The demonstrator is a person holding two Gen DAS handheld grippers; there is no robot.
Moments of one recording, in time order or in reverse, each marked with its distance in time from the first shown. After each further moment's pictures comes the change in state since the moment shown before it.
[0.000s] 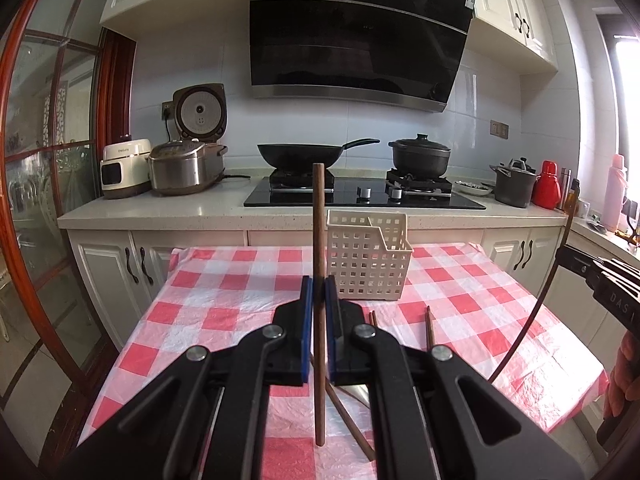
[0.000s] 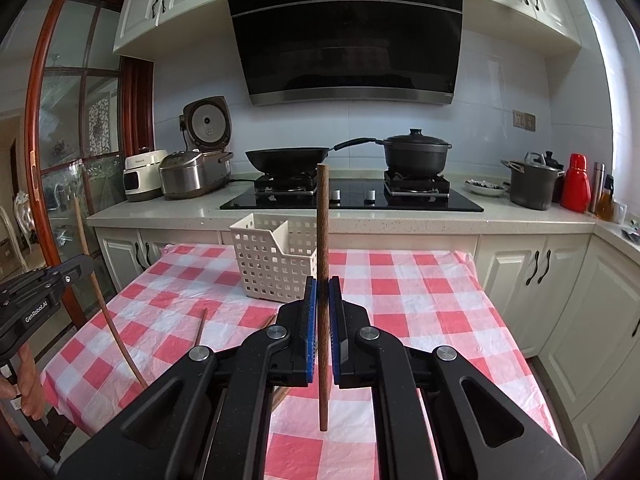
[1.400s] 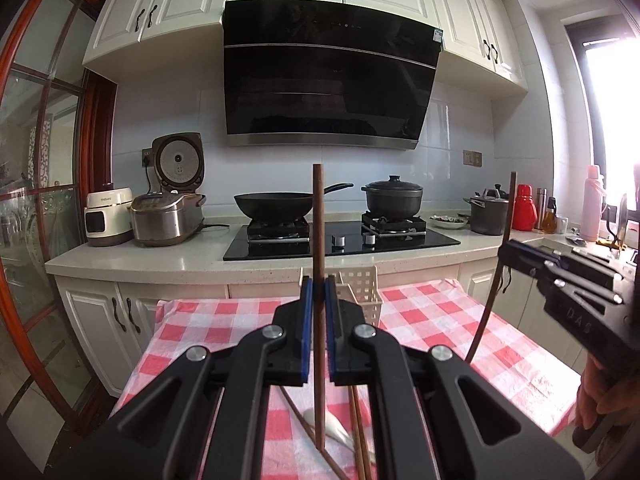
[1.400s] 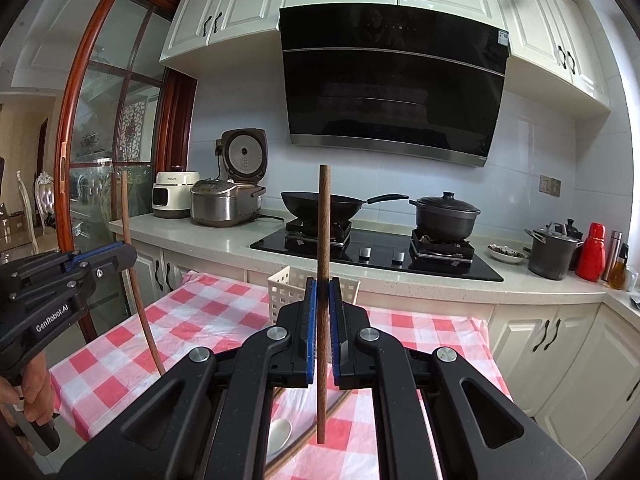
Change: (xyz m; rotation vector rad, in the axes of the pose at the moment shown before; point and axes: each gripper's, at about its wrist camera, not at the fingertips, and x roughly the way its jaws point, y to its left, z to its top) left arm -0.025 -0.018 0.044 0.041 -0.134 -0.073; right arm -0.009 0.040 0.042 -0.129 -0.139 0.062
